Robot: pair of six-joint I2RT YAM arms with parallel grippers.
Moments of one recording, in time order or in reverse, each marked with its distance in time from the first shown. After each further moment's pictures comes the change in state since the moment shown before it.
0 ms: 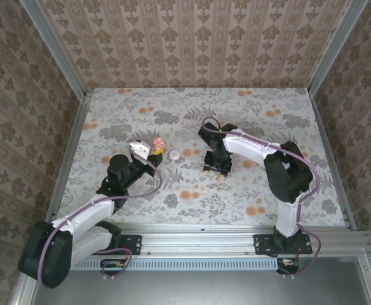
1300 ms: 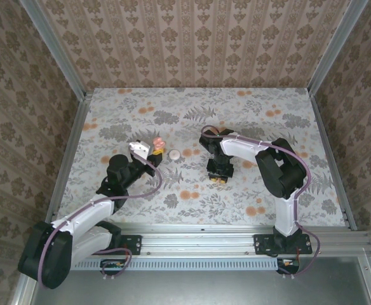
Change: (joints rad) left arm 0.006 -0.002 0.000 0.000 0.011 -0.004; right arm -0.005 0.069 -0.058 0.011 0.006 -0.042
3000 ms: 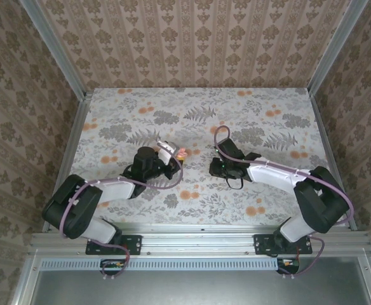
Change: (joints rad) left arm -0.141 0.462 0.152 0.054 0.080 -0.011; right arm 0.030 -0.474 -0.505 0.702 0.054 -0.114
